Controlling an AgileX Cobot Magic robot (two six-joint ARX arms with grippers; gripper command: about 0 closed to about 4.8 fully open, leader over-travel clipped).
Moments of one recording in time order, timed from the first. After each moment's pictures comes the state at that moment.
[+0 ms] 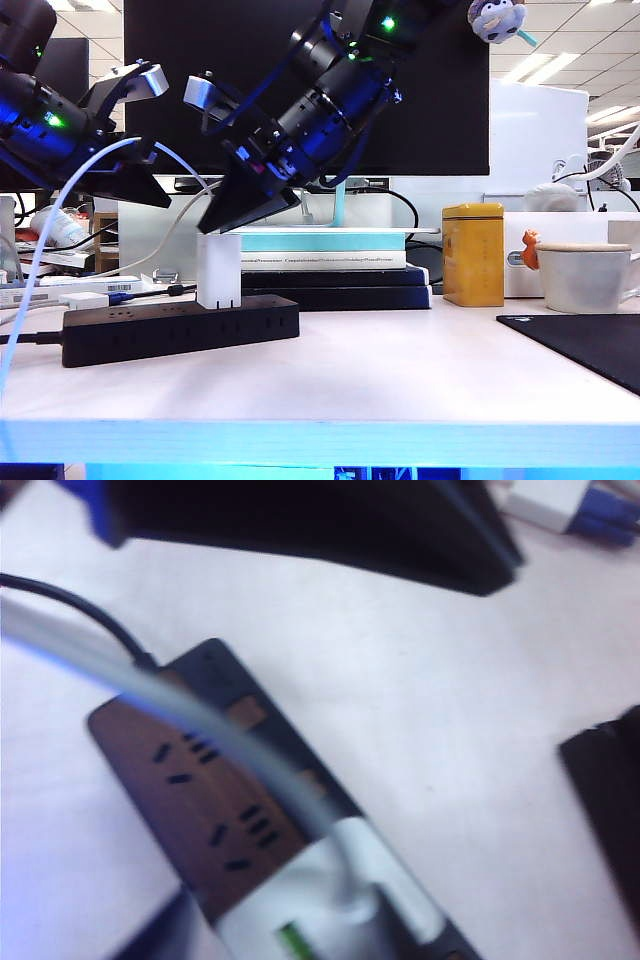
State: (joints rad) left arm -0.19 1.54 0.84 0.27 0.38 0.30; right arm 0.63 2.06 1.68 -0.52 -0.54 -0.60
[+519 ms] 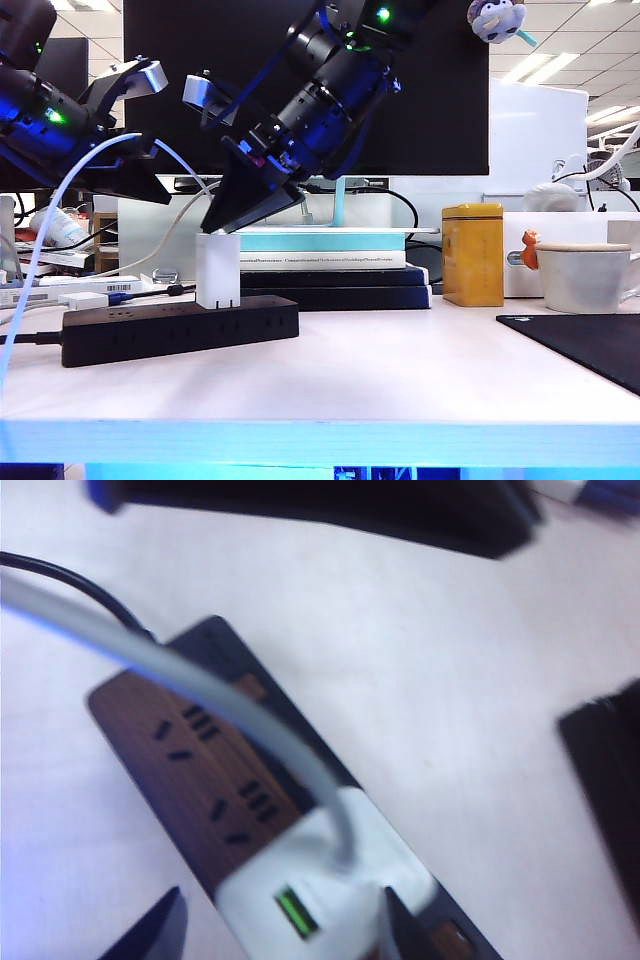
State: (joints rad) left arm -0.19 1.54 0.85 0.26 0.38 0.29; right arm 0.63 2.06 1.74 -0.58 -0.52 -0.59
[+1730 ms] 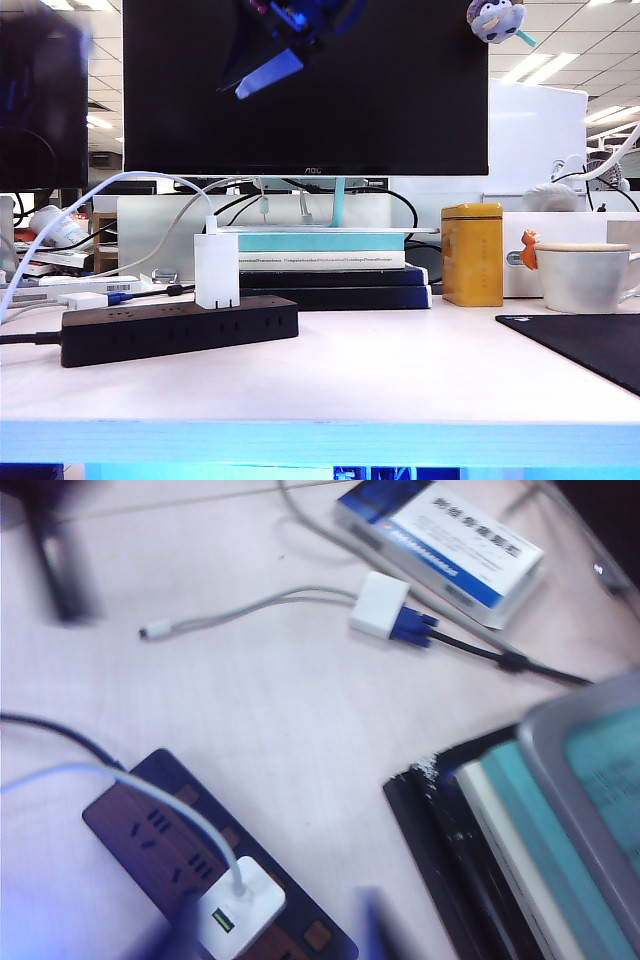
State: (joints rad) left arm -0.21 1.28 0.86 0.18 -0.46 0.49; right arm 0.61 2.06 2.23 -0.91 -0.43 -0.48
